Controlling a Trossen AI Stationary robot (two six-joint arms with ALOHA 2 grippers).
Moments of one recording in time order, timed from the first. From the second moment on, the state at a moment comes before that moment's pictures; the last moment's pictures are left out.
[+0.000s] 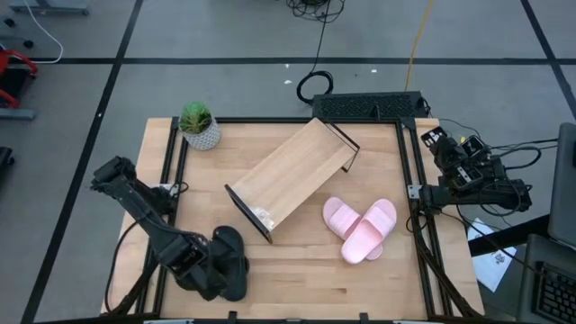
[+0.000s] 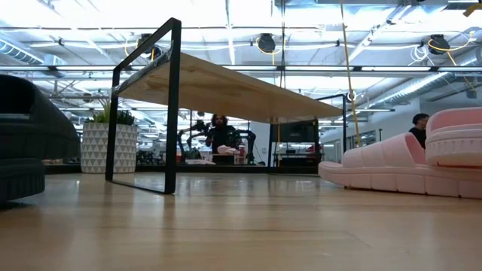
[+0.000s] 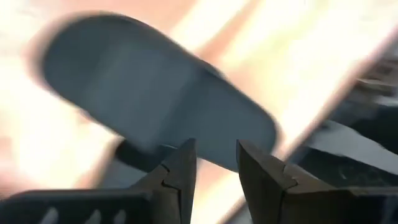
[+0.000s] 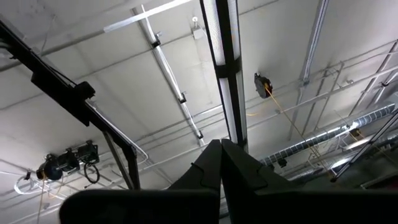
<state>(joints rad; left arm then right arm) -0.75 1.61 1.41 -1.17 -0.14 -1.52 -0.02 0.16 0.30 0.85 0.13 0.40</state>
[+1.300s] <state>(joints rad) -0.60 1.25 1.02 -0.94 0.00 -1.27 -0.02 0.16 0.30 0.83 0.13 0.48</state>
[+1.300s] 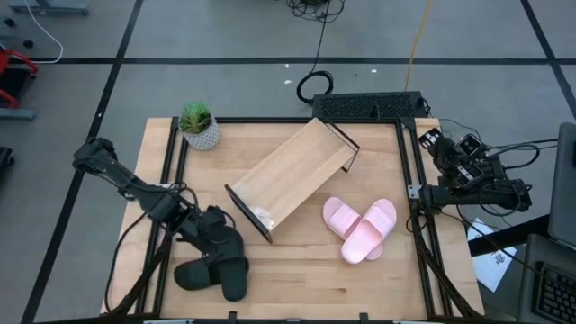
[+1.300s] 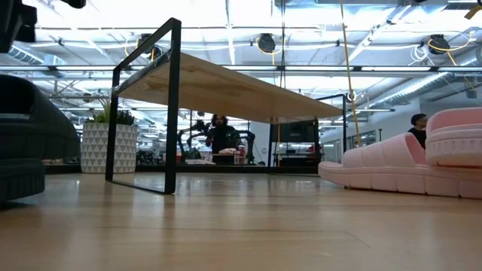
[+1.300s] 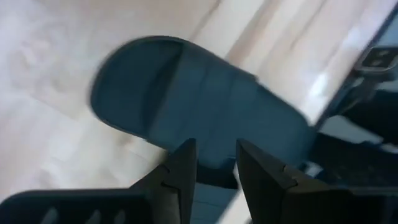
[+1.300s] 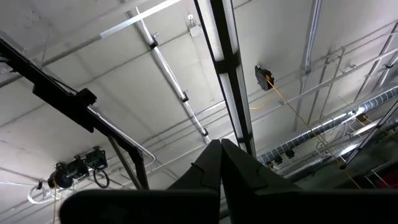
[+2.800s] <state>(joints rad) -0.77 1.20 1.05 -1.16 -0.34 -1.66 -0.02 0.16 0.30 0.75 0.29 0.31</state>
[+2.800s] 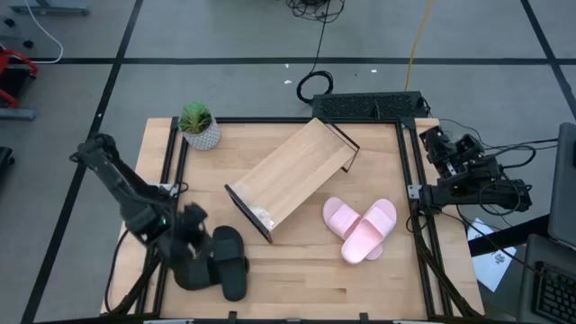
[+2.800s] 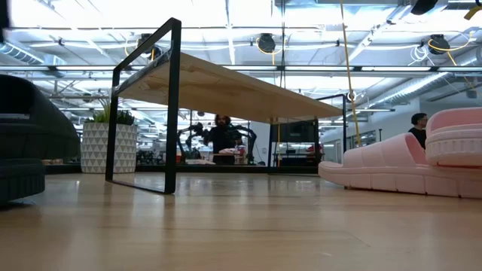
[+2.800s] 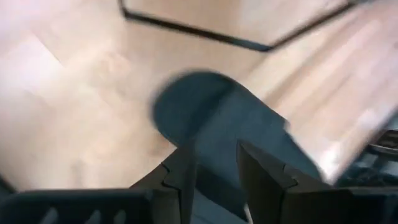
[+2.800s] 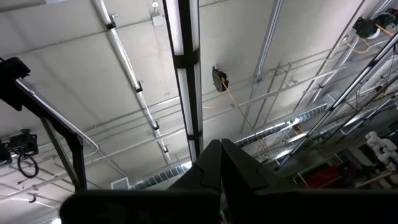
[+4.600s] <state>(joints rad) -0.29 1.01 0.61 -0.57 0.26 -0.85 -0.02 0.16 0.30 0.74 0.29 0.35</state>
